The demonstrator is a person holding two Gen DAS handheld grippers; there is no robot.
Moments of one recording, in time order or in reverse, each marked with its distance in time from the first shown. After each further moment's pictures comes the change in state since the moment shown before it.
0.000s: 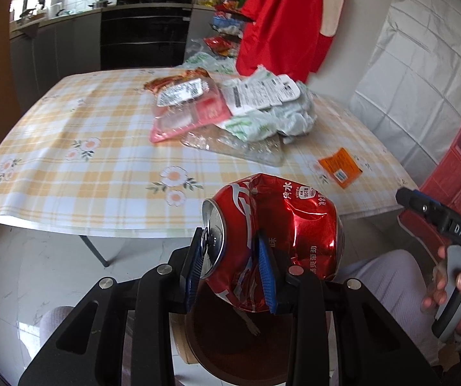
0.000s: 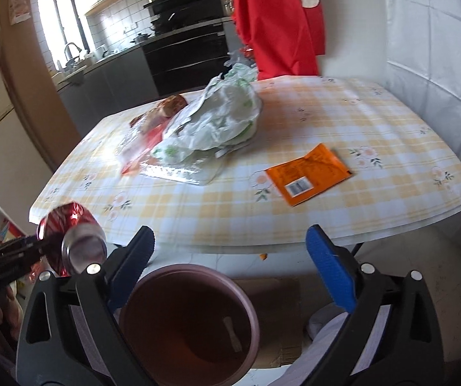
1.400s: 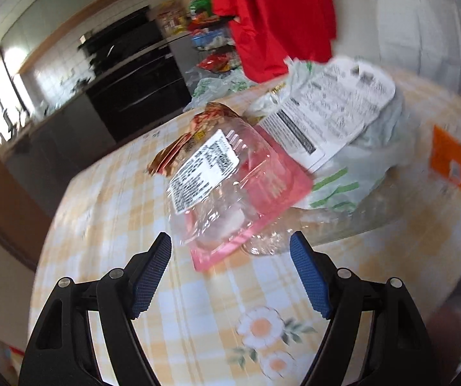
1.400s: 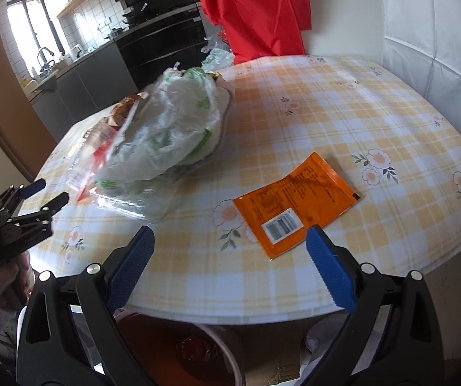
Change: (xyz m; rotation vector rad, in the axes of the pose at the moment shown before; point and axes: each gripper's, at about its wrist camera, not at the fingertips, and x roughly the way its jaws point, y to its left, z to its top) left arm 0.148 0.018 0.113 0.460 -0.068 0.318; right arm 0.105 -0.045 0.054 0.079 0.089 -0.041
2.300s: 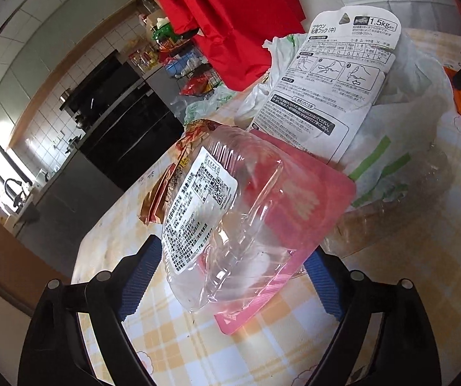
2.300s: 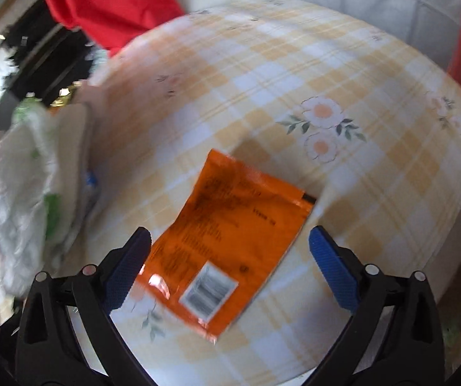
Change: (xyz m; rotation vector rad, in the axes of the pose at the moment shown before) left arm 0.064 0.000 0.012 0.245 -0.097 0.064; right arm 0.093 -0.061 0.034 0.405 0.124 -0.341
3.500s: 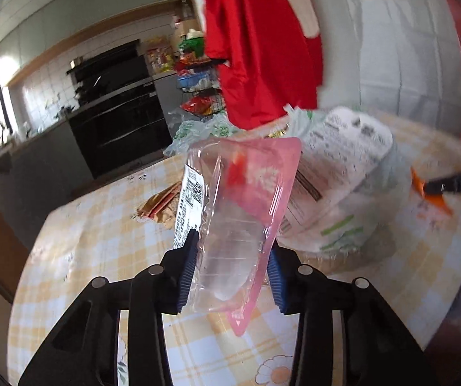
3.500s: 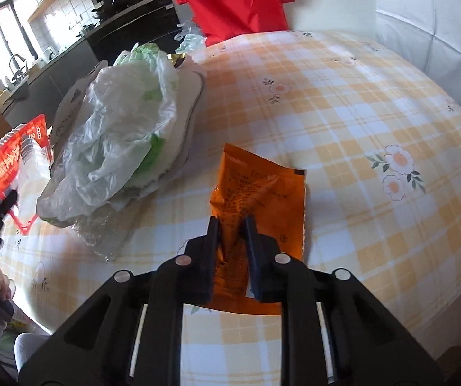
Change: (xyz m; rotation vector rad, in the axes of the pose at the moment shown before) left arm -0.055 0.048 -0.008 -0.342 -0.143 -0.175; right arm -0.032 0.030 -0.028 -0.333 -0.068 0.289
